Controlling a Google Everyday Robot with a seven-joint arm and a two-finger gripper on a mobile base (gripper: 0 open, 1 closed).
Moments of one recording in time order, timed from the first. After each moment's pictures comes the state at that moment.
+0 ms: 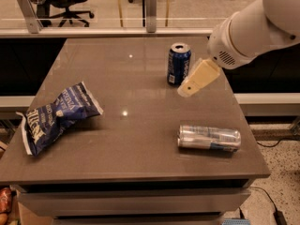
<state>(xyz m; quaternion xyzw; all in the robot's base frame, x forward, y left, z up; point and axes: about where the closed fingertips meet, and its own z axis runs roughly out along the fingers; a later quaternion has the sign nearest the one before) 0.552 -0.124 0.940 -0.49 0.79 -0.01 0.36</state>
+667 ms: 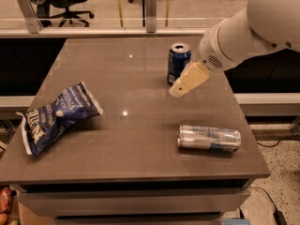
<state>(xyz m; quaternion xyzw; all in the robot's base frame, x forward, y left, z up) 0.569 -0.109 0.924 -0.49 0.79 0.01 0.37</state>
